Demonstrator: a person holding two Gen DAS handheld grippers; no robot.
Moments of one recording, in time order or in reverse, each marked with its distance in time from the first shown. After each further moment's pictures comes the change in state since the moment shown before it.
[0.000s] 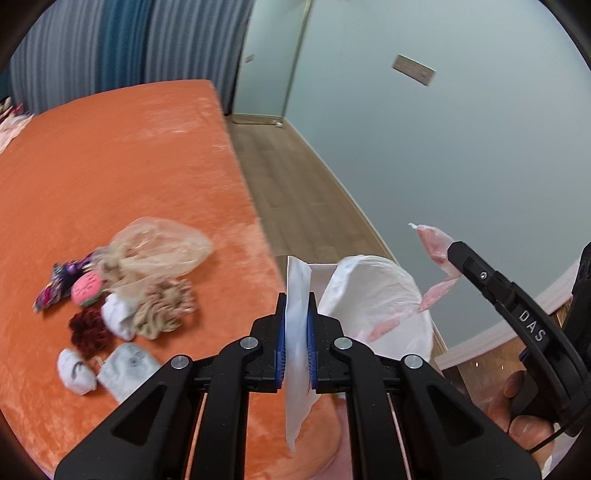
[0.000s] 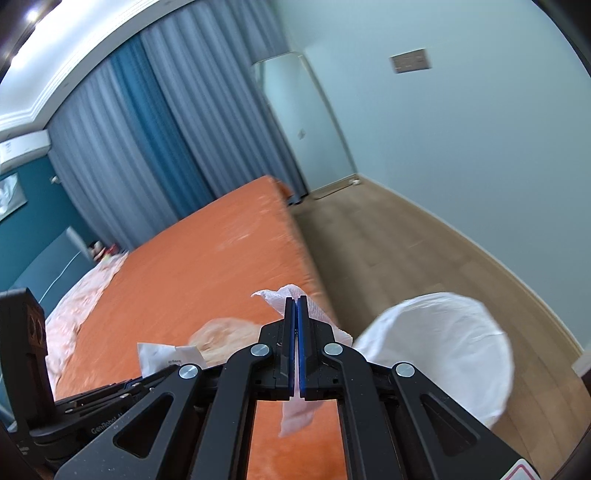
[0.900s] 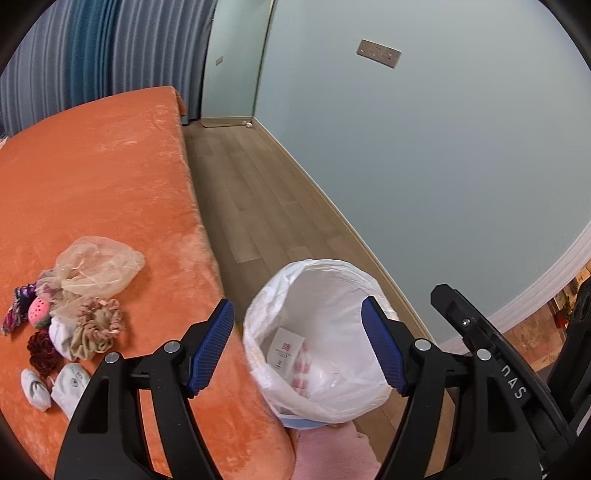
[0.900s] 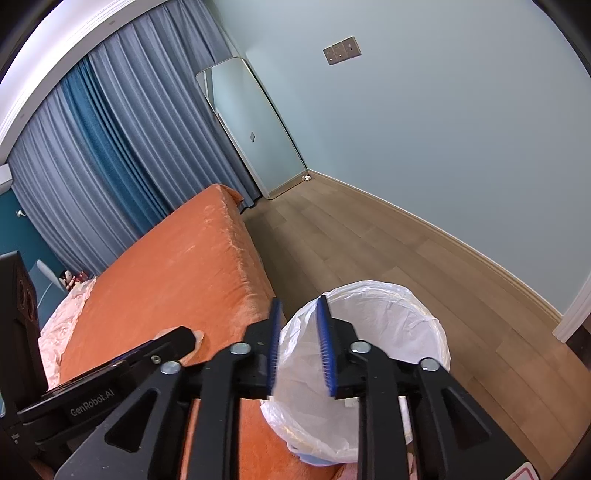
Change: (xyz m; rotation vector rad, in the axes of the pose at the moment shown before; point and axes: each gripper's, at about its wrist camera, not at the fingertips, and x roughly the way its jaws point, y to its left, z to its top) left arm 0.047 -0.074 0.005 0.060 -0.002 -0.034; right arm -0.001 -0.064 -0.003 0.104 0.016 -0.104
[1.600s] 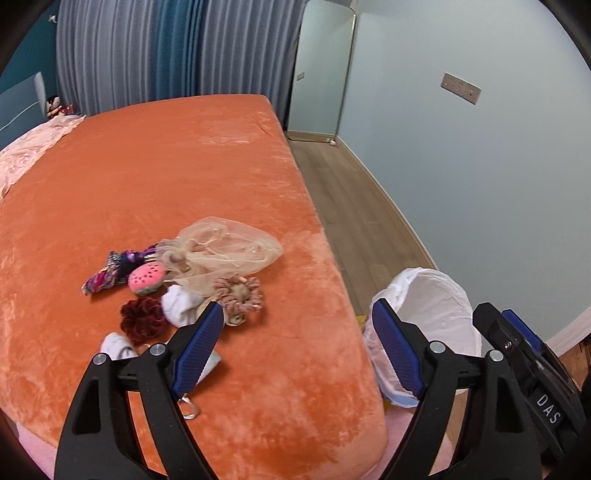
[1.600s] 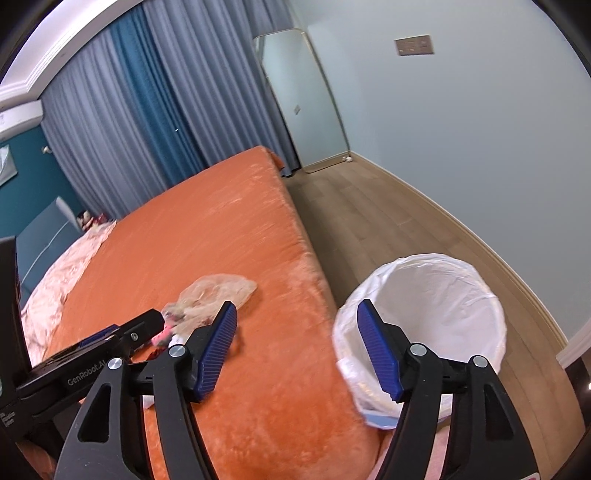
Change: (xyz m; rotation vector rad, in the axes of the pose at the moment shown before) left arm -0.075 0.115 -0.037 -0.138 -0.077 0.261; right arm -0.004 0.096 -0.053 -0.193 0.091 0.071
